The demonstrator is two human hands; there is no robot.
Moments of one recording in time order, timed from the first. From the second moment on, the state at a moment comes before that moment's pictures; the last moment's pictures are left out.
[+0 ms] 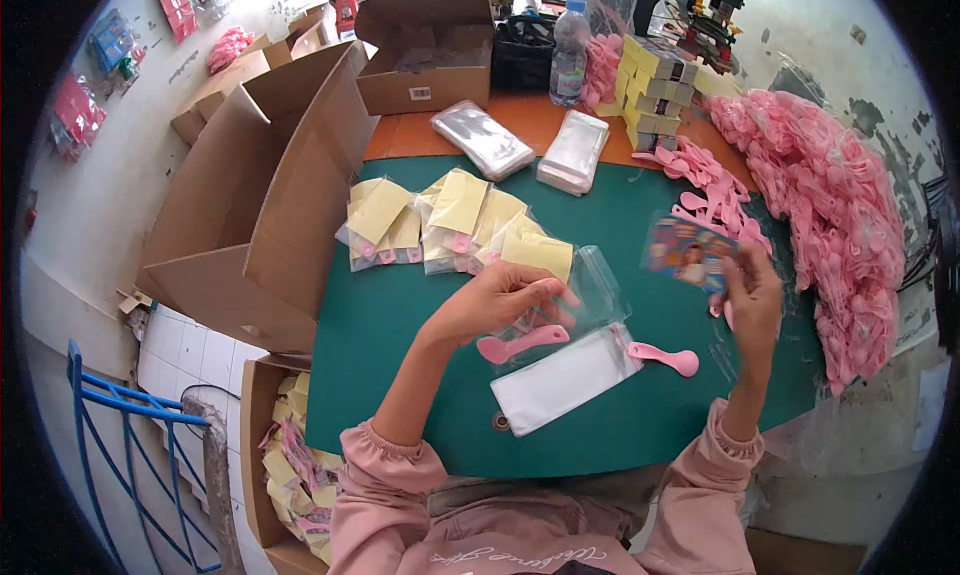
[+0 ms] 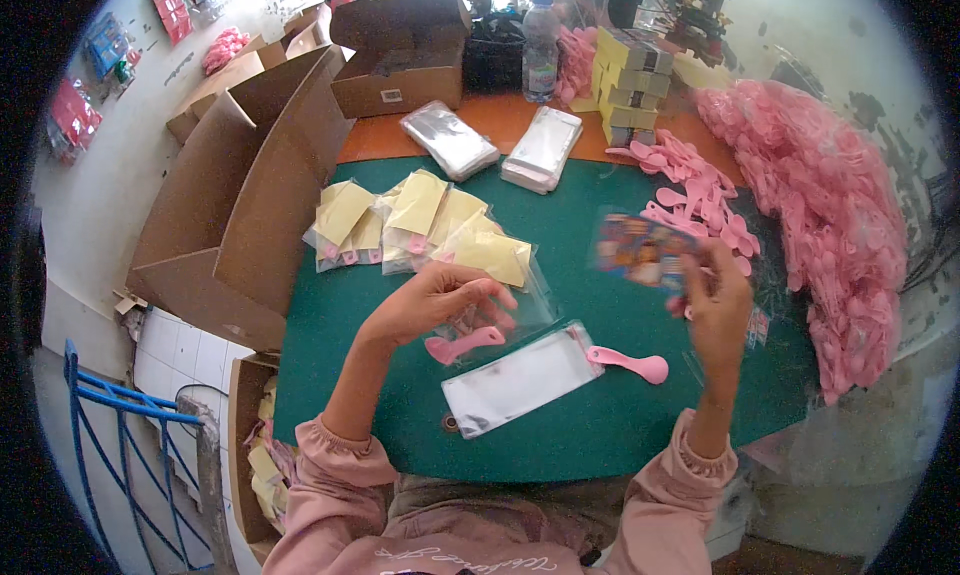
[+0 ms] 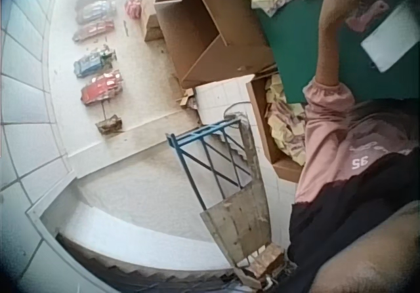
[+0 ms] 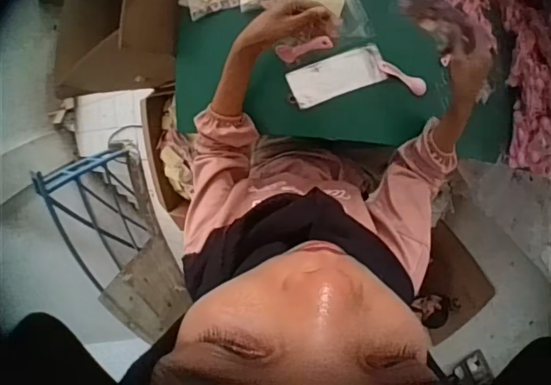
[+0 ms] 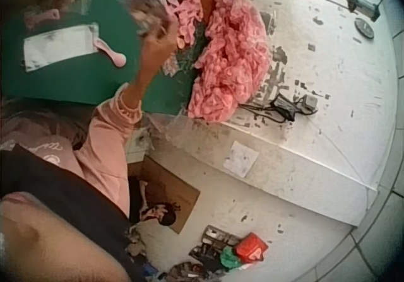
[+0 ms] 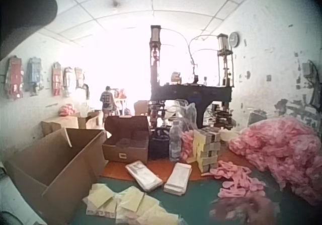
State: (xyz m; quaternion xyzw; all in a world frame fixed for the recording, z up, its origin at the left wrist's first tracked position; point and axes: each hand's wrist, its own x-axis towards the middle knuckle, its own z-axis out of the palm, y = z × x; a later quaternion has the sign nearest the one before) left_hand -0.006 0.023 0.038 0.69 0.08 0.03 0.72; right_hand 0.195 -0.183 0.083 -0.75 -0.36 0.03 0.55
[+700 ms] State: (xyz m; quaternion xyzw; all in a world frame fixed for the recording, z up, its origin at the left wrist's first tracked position) left_hand 0.010 0.011 0.013 0.81 0.12 0.07 0.57; right_hand 0.169 -0.153 0.069 -0.70 -0.55 0.17 0.42
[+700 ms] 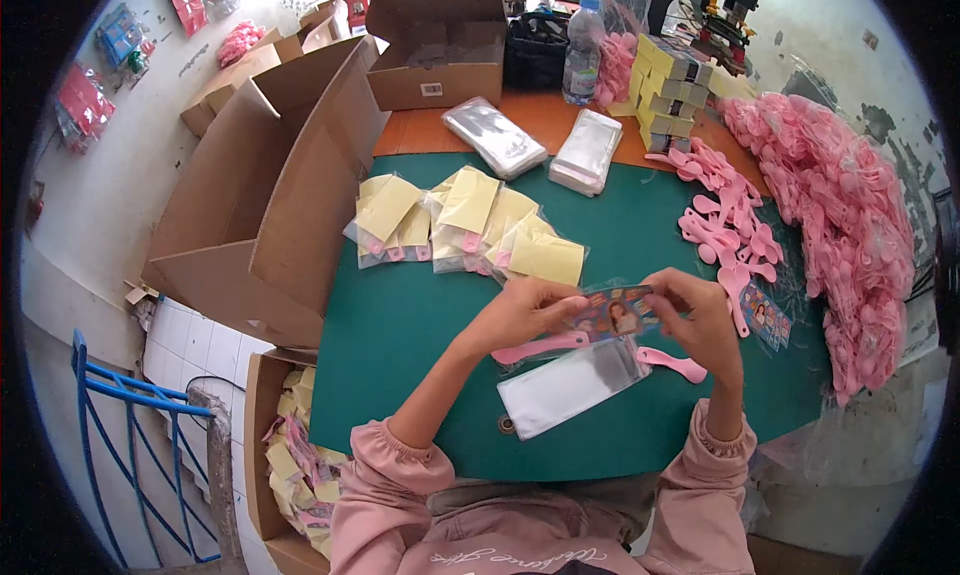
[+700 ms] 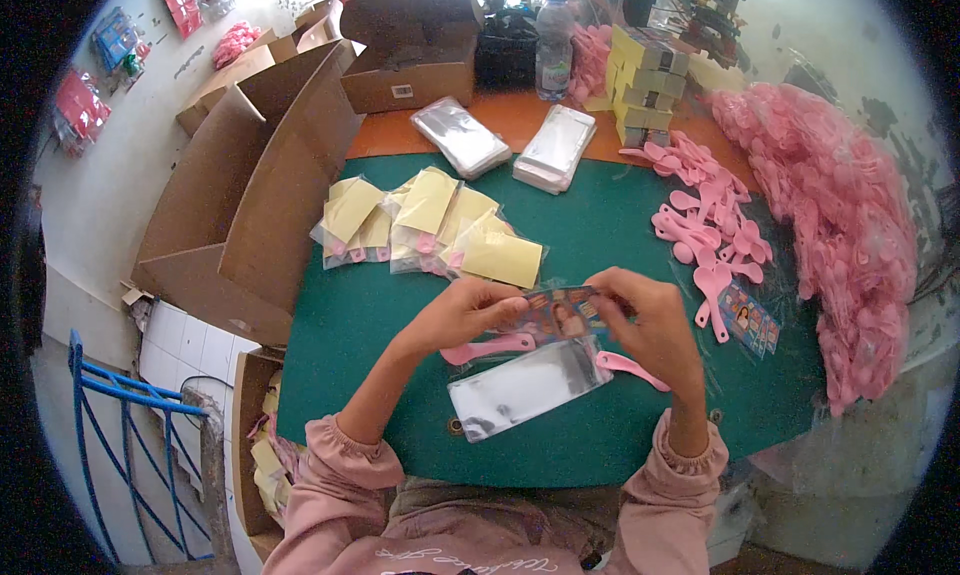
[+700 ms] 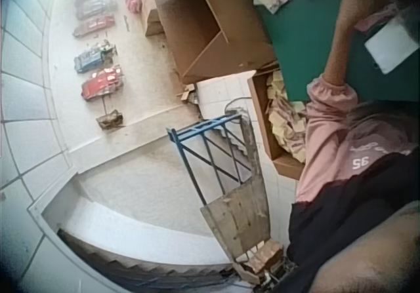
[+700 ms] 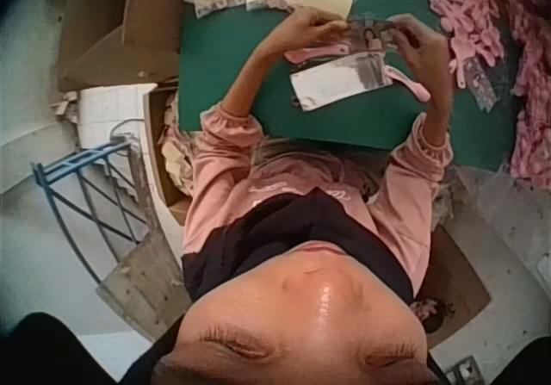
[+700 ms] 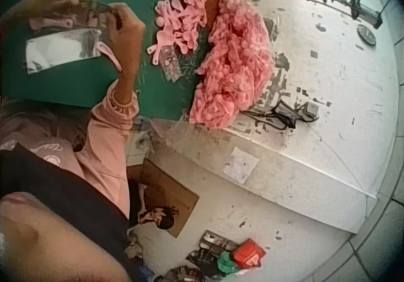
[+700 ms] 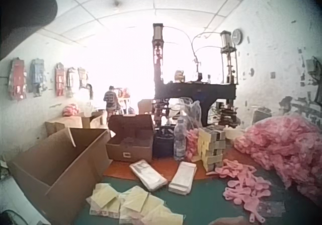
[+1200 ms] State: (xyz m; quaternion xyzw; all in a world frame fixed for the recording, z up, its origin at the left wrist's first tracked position) left_hand 0.002 0.031 0.006 0.78 0.02 -0.01 0.63; right_hand 0.186 -0.148 0.027 -0.66 -0.44 0.39 0.46
